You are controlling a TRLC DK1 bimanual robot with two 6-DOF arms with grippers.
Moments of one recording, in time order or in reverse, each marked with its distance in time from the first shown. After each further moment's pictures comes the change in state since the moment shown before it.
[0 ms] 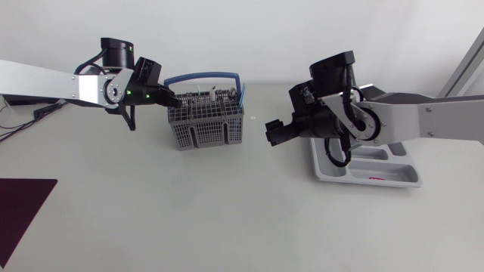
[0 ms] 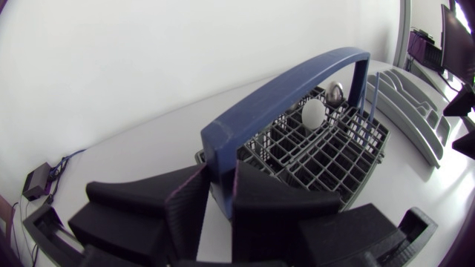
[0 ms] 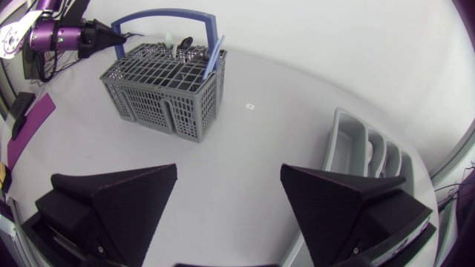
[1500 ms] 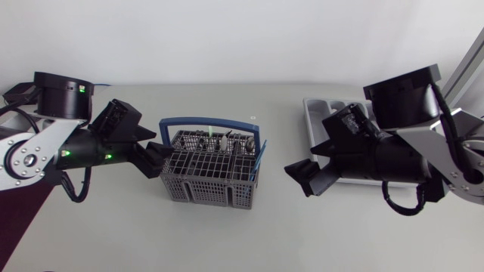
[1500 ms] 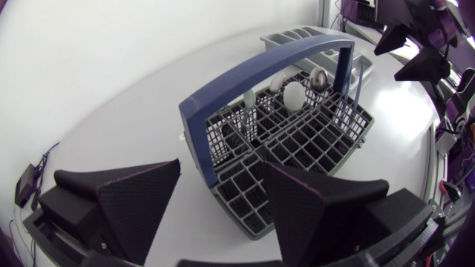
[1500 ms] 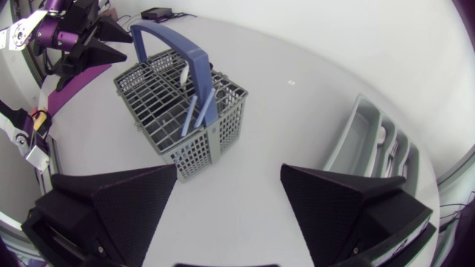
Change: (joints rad) left arm -0.110 -0.694 -0.592 -0.251 0.125 0.105; right arm 0.052 -0.486 -0.243 -0.322 -0.160 -0.083
